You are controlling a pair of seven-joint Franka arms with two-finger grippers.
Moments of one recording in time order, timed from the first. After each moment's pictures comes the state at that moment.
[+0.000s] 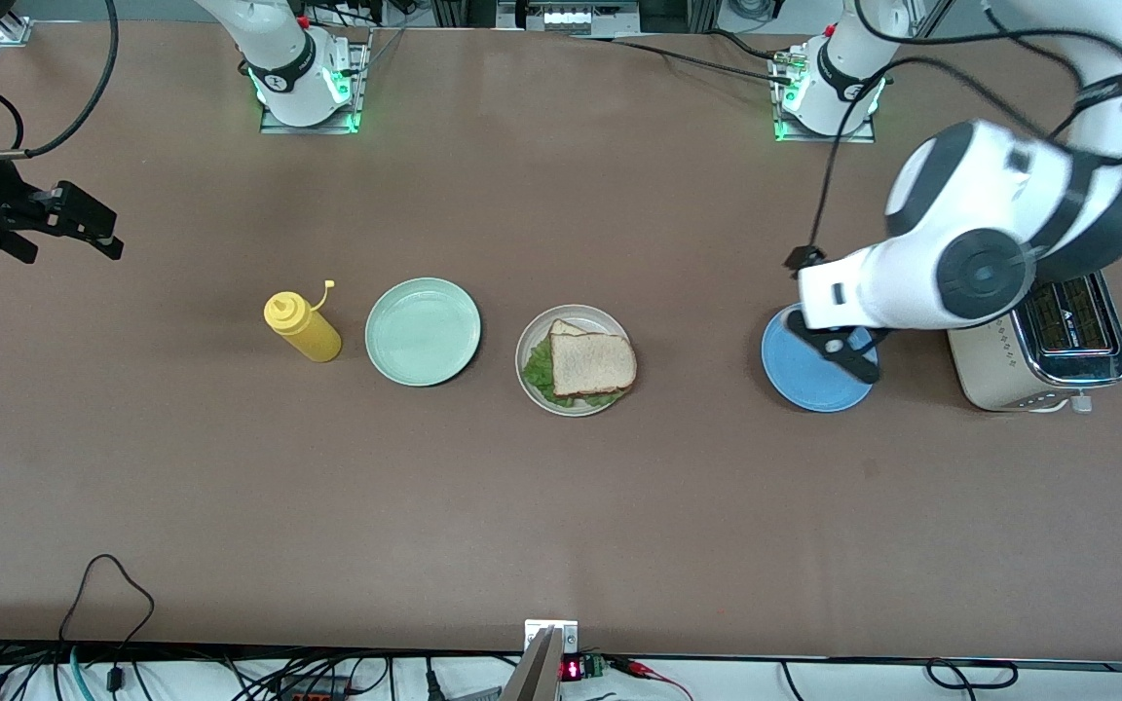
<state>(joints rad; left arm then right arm) 0.13 0.36 -0.47 -1.48 0.08 1.43 0.22 -0.01 -0.02 0.02 -1.66 0.02 1.71 -0.04</state>
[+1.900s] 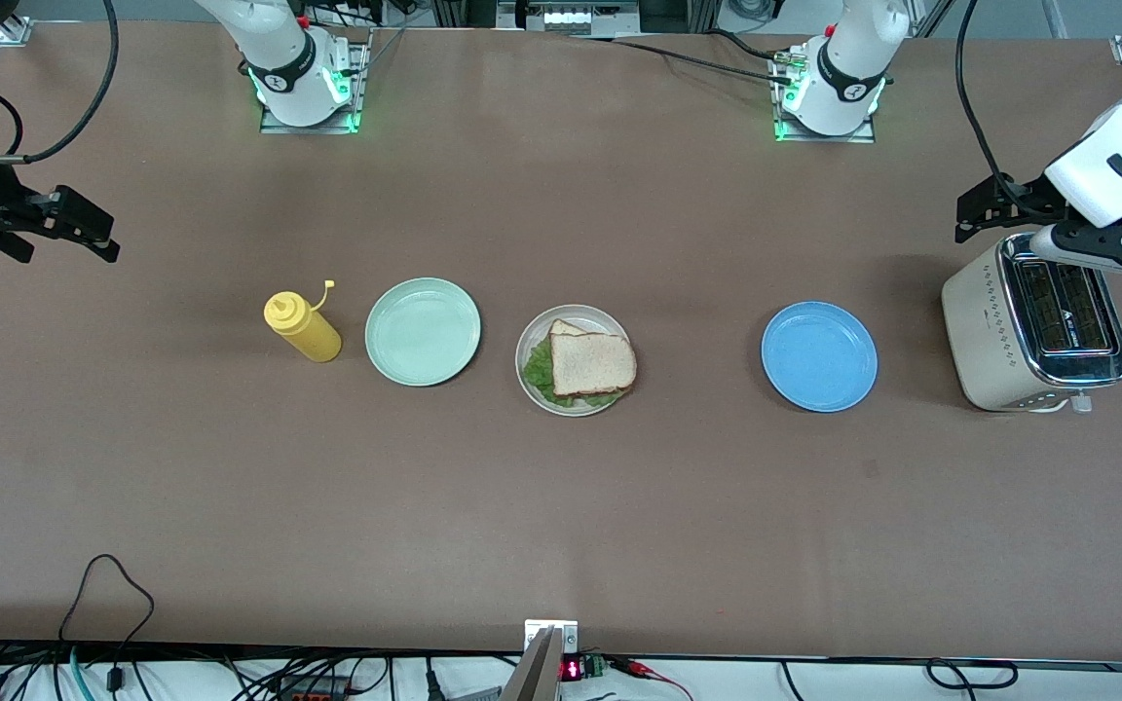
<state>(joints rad) -0.05 -0.03 0.00 -1.70 -0.01 1.61 0.13 -0.01 -0.02 0.02 -1.66 0.00 1.71 0.00</state>
